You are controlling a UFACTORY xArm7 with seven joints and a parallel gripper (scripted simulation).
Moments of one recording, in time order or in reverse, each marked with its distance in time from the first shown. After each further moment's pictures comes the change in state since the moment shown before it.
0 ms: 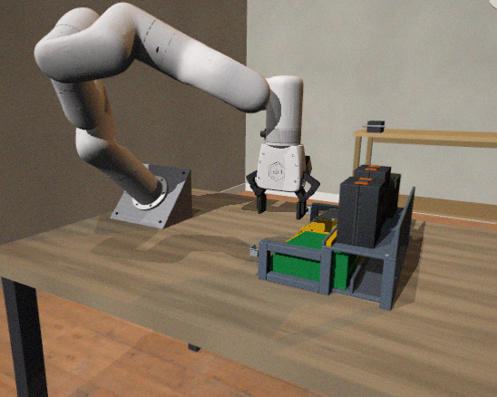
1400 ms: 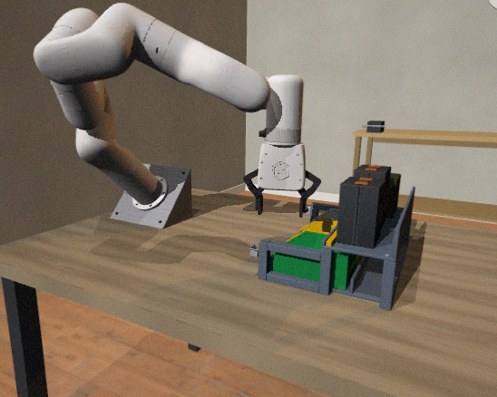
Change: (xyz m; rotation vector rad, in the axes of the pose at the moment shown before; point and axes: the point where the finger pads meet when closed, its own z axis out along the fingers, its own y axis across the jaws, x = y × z) arm 0.000 0.000 -0.002 0.000 0.000 -0.300
